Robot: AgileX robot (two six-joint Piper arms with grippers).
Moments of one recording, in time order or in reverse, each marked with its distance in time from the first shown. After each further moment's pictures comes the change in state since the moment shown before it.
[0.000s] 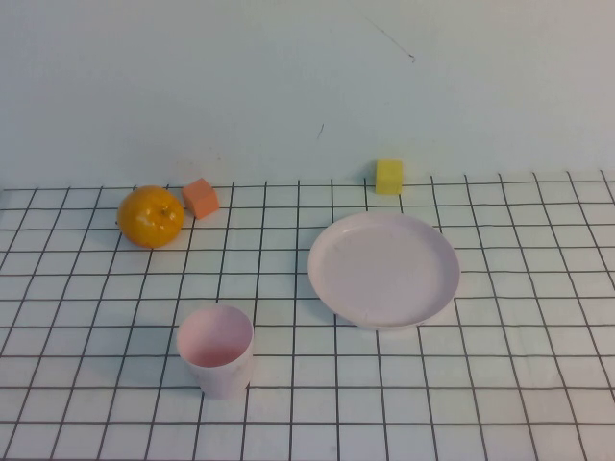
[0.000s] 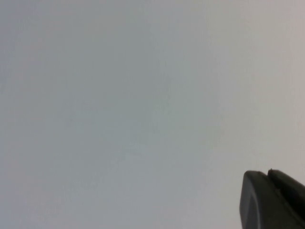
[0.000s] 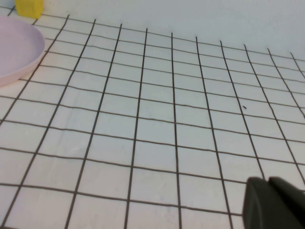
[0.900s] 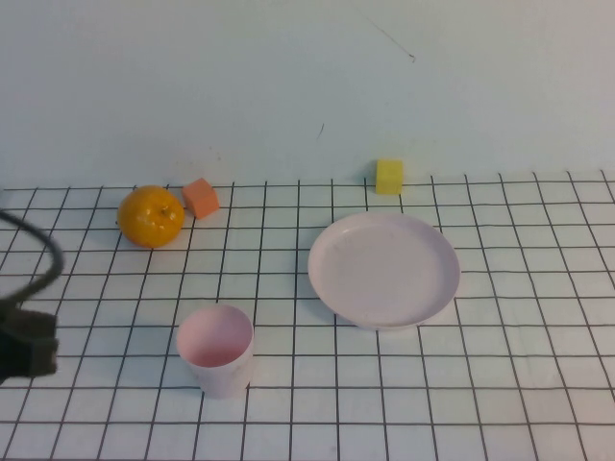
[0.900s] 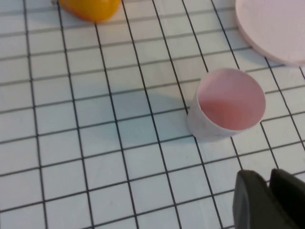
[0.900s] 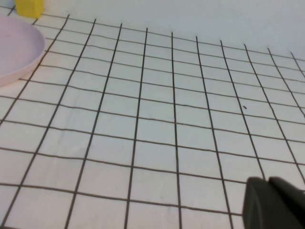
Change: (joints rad) right arm 0.000 0.000 0.000 0.000 0.000 0.000; left arm 0.000 0.829 -0.855 -0.252 1.426 0.260
